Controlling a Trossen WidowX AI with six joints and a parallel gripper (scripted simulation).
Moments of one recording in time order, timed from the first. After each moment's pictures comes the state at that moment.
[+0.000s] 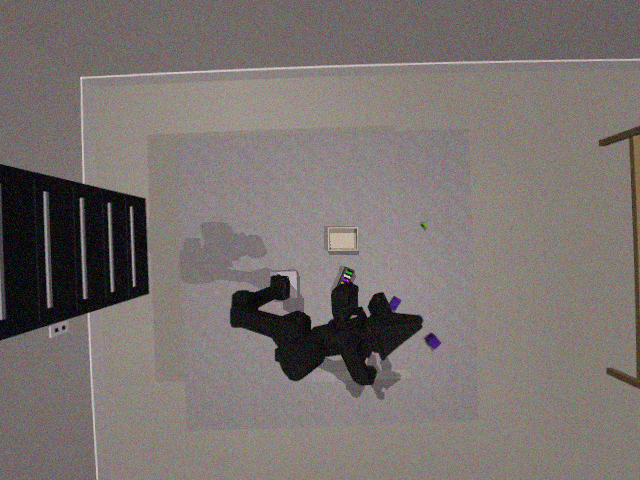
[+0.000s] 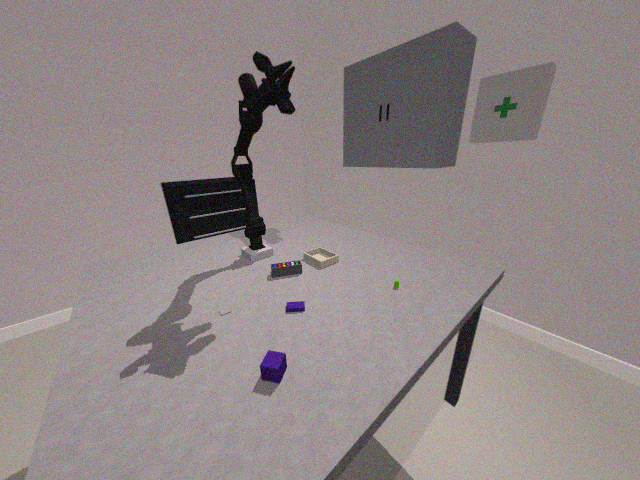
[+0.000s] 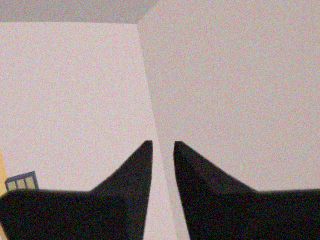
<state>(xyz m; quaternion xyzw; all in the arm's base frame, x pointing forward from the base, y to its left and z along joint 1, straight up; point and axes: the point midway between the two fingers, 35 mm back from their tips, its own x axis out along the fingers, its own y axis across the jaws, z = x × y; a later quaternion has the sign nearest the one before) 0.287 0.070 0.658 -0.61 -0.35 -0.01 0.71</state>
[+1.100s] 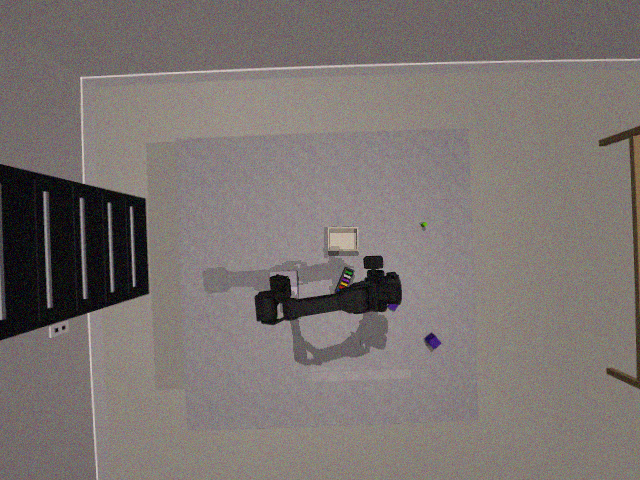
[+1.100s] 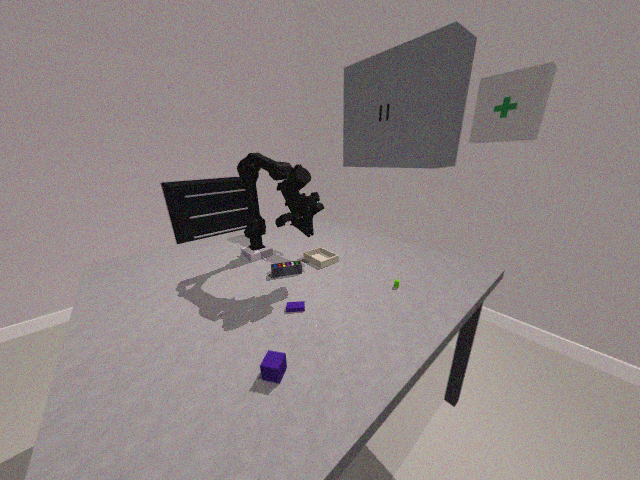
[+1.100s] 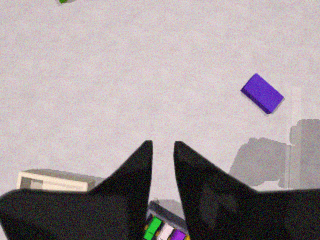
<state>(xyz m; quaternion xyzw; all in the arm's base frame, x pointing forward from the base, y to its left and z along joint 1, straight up) 0.374 0.070 0.185 -0.01 0.49 0.10 0.87</state>
